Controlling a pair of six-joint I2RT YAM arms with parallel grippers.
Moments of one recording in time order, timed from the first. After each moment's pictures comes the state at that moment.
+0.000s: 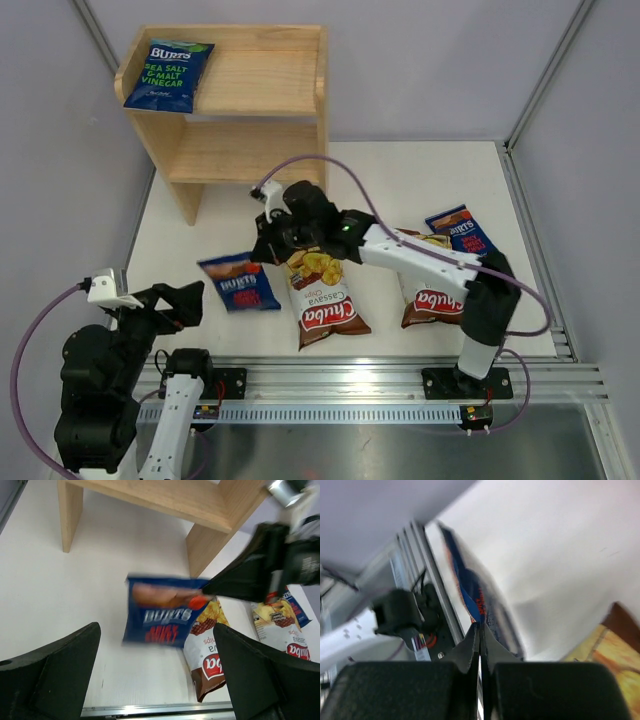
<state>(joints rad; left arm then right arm) -0.02 0.23 1.11 -1.08 0.10 -0.35 1.00 1.85 1.57 -0.25 -0.44 0.33</state>
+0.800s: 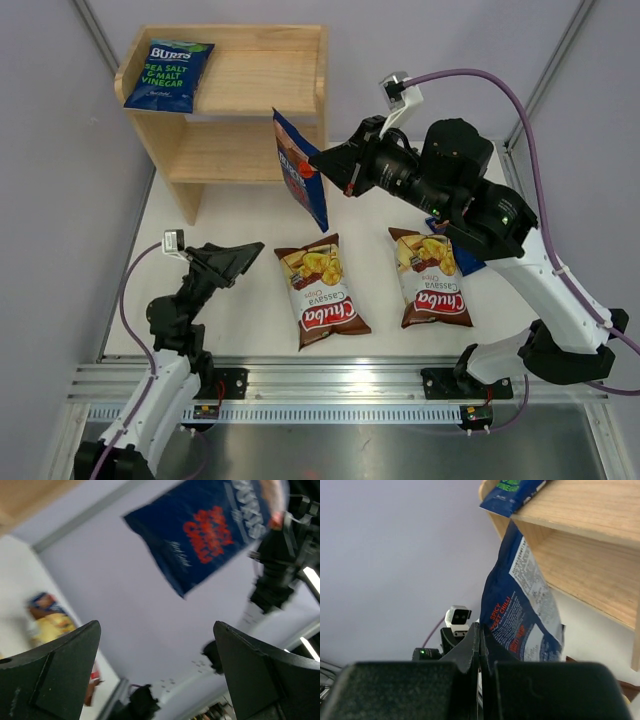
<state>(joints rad) -0.13 0.48 0.11 0.82 0.53 -1.41 0.94 1.40 1.97 -0.55 0.02 0.48</state>
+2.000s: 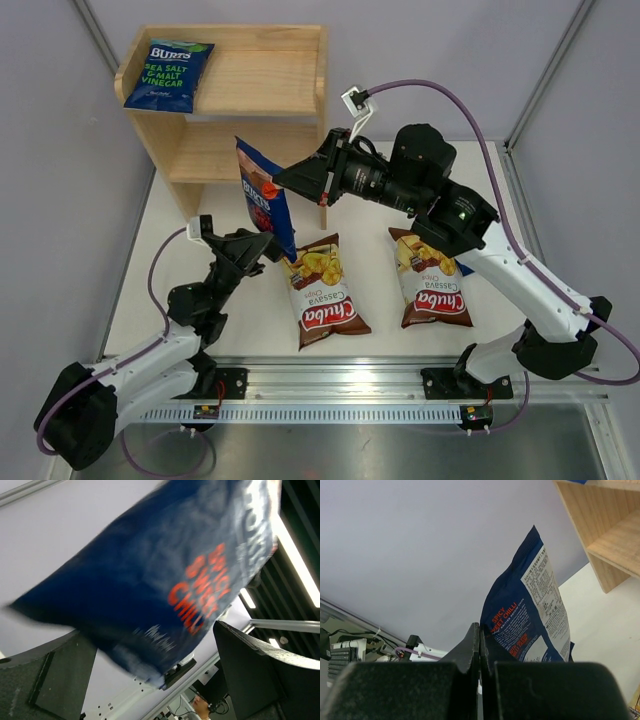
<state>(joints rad) -0.59 0.88 0.24 1.28 0.18 -1.51 0.94 1.44 1.87 -0.33 -0.24 0.67</state>
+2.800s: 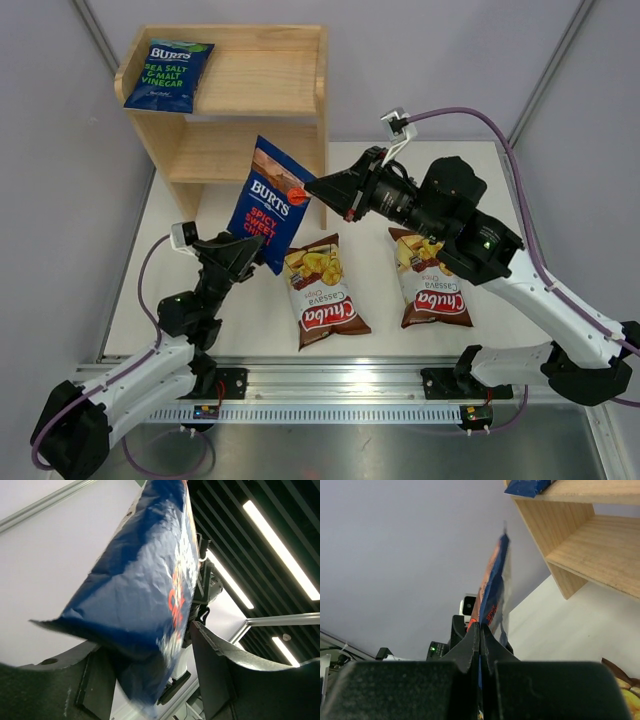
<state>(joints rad) -0.59 0.75 0.22 1.28 0.13 -1.44 0.94 1.23 1.59 -0.22 -0.09 0.60</state>
